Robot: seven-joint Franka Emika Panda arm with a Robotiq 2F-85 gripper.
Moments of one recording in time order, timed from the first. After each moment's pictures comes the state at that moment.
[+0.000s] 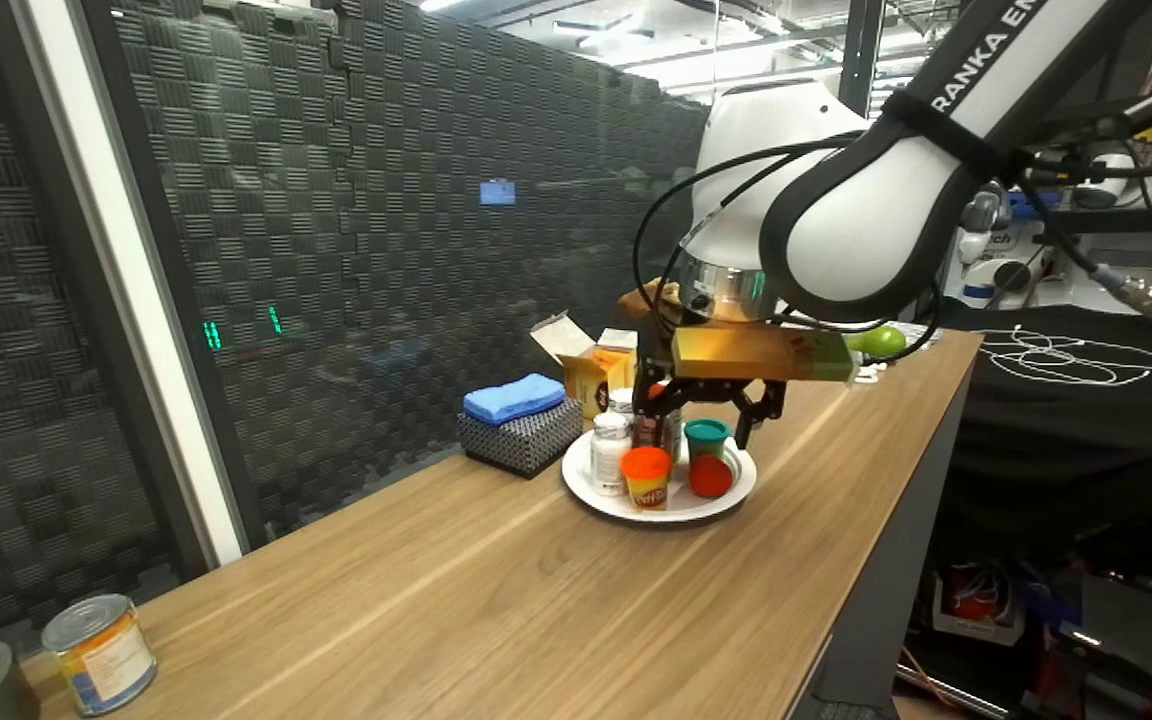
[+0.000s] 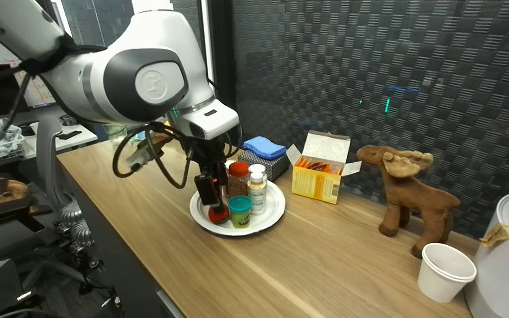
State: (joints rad) arm 0.02 0.17 -0.03 -2.37 -0.27 2.72 1.03
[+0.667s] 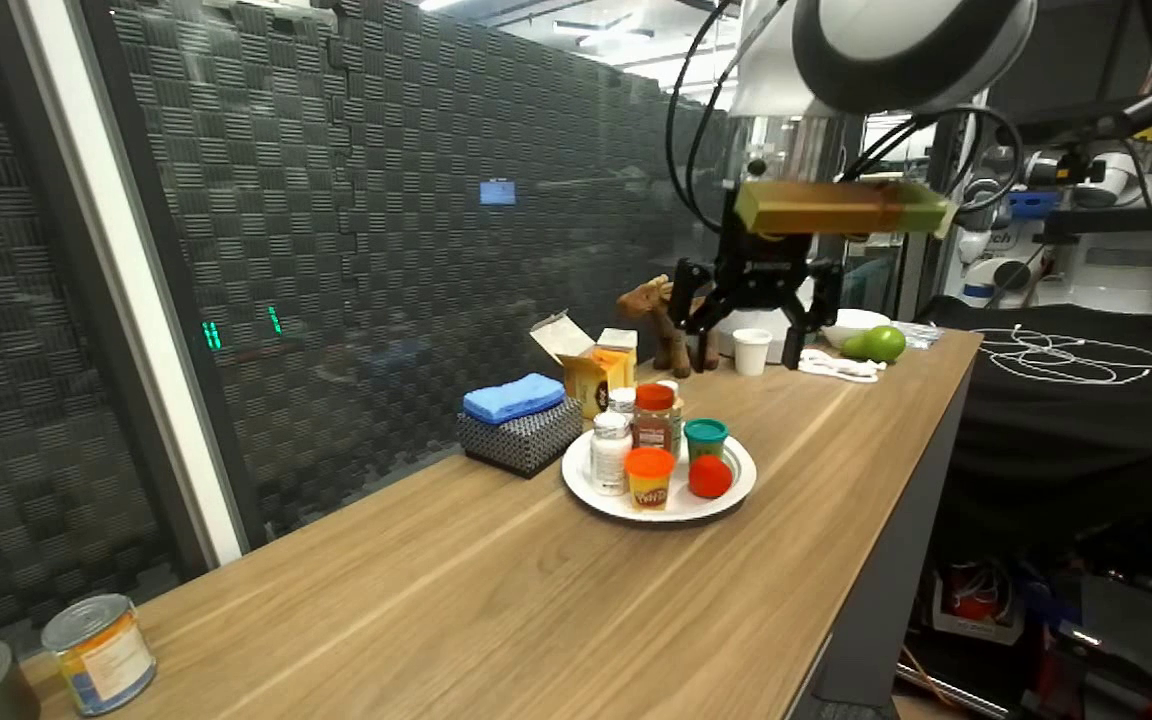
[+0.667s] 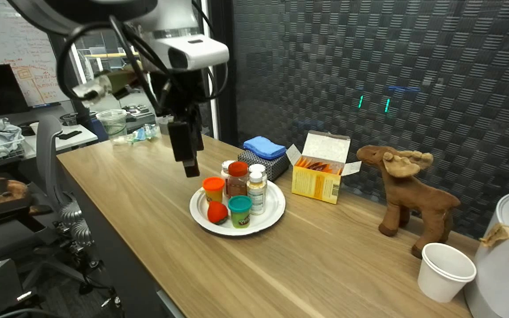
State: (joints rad) arm 0.02 -0.12 -0.03 -2.38 -0.05 2.36 0.72
